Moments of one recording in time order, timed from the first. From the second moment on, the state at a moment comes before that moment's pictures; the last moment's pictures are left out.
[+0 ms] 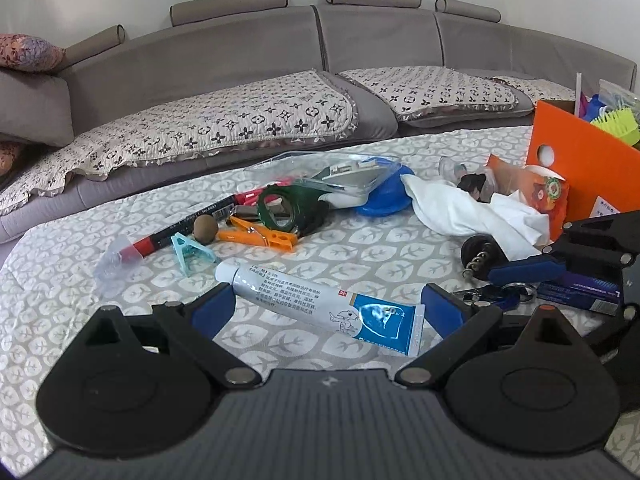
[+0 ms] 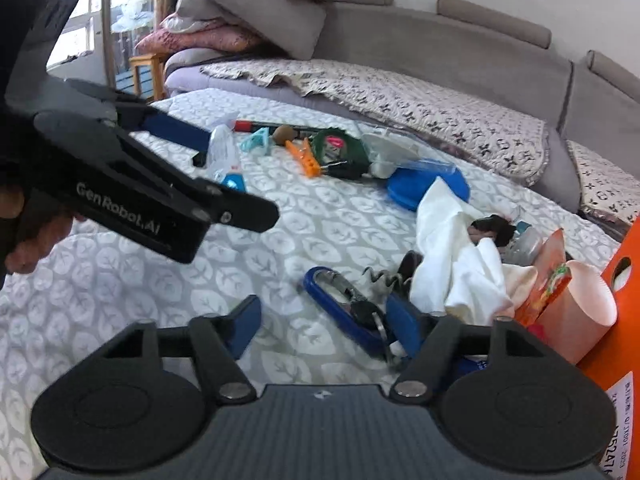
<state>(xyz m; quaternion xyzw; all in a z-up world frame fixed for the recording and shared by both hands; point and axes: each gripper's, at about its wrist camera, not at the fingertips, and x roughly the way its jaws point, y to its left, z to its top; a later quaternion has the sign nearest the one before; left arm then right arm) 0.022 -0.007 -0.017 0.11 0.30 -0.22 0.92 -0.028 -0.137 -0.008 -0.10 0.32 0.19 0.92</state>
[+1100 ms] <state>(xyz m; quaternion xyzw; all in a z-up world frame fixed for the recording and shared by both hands) -0.020 -0.027 0.014 0.13 0.26 -0.20 0.93 -0.068 -0.146 0.011 -0.06 0.33 0.18 0.92</state>
